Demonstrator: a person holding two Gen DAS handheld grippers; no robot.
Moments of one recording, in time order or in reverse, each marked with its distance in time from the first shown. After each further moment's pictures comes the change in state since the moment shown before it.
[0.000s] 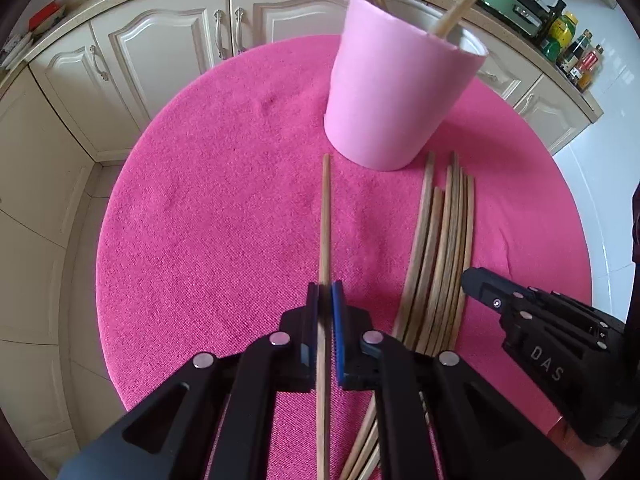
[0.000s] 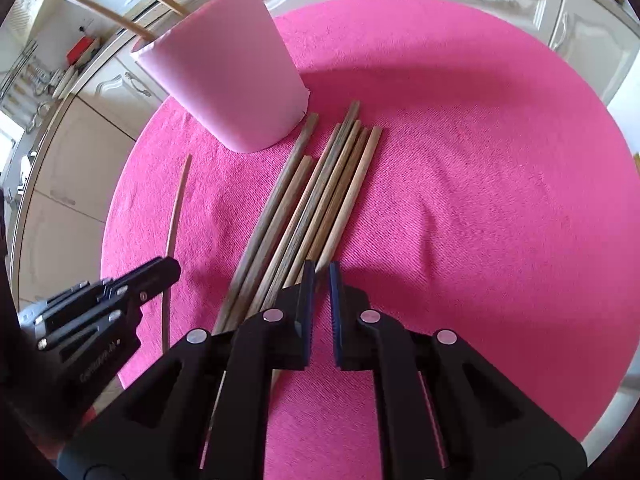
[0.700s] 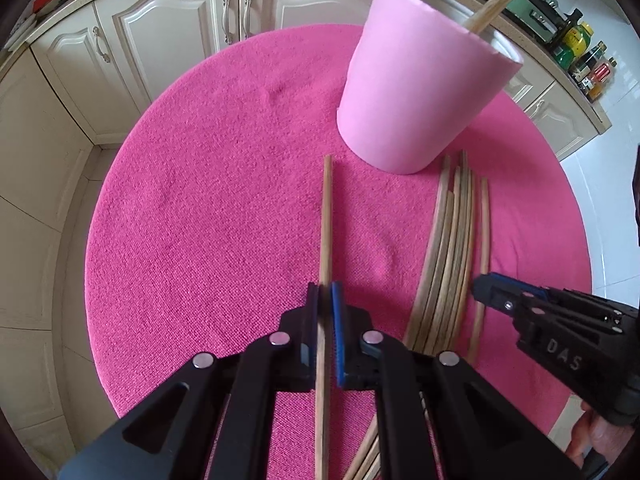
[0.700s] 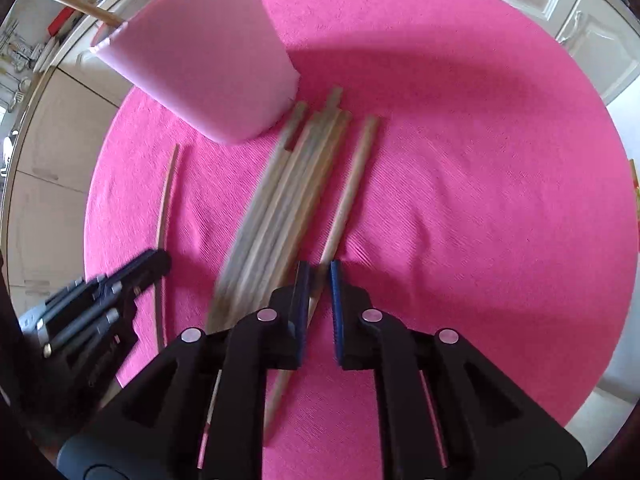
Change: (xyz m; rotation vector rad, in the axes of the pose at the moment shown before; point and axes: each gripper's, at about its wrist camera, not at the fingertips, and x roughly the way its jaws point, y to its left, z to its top) left arm 0.012 0.017 0.013 -0.043 0.044 -0.009; right arm 0.010 -0.005 0.034 -0.029 0.172 -0.061
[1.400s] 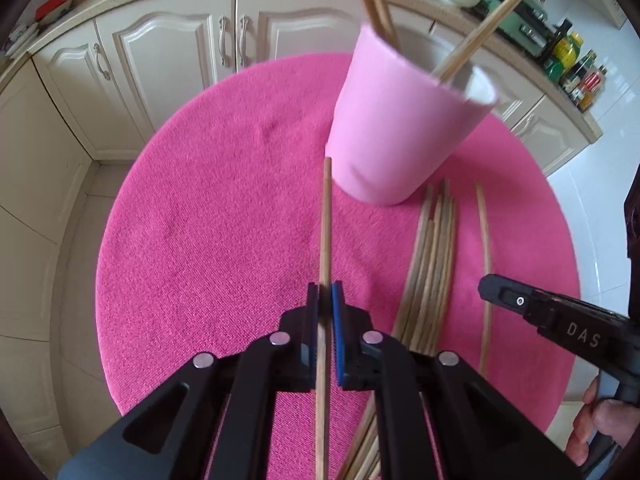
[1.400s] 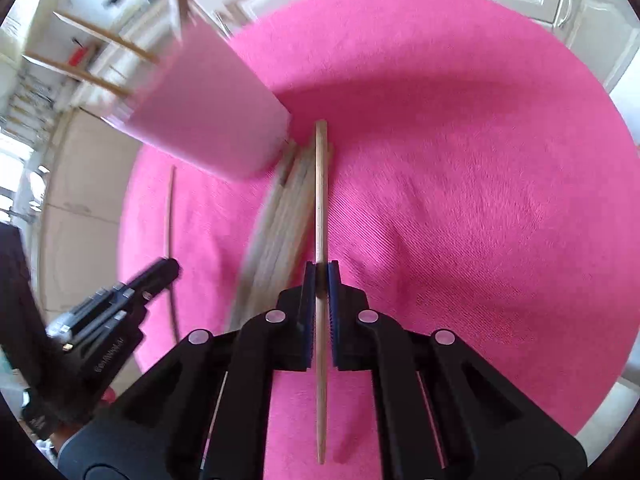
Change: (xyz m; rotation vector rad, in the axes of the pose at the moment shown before) left arm -0.029 -0.020 0.016 0.002 -0.088 -0.022; right arm -0.032 -0.028 0.004 0.082 -0.111 0.178
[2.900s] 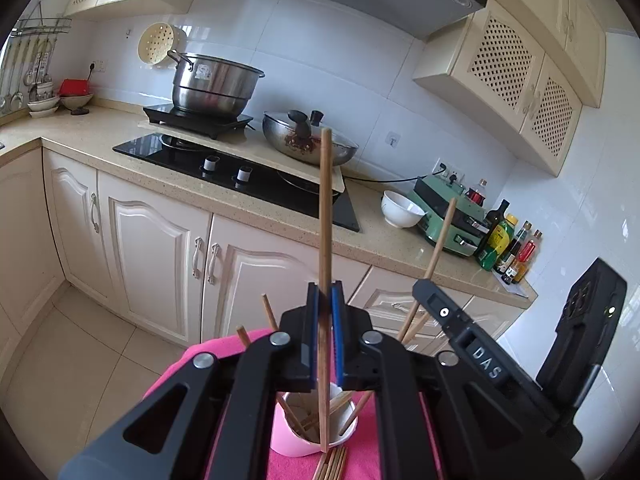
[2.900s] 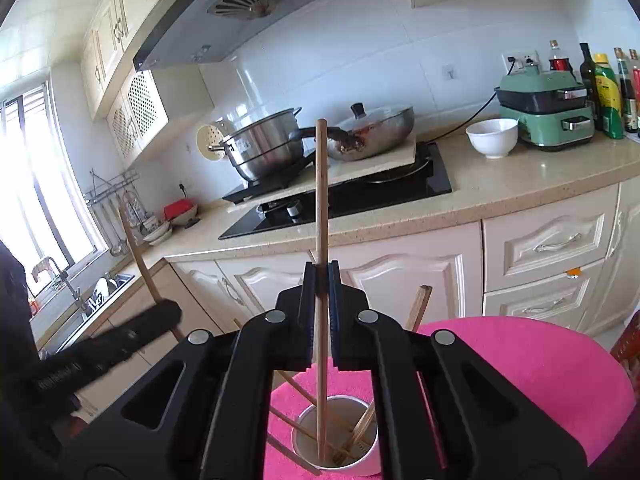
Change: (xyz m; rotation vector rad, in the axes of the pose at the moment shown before) left arm -0.161 -0.014 0.111 -0.077 -0.669 -0.172; right arm -0.113 0.083 0.096 -0.232 -0.797 0.231
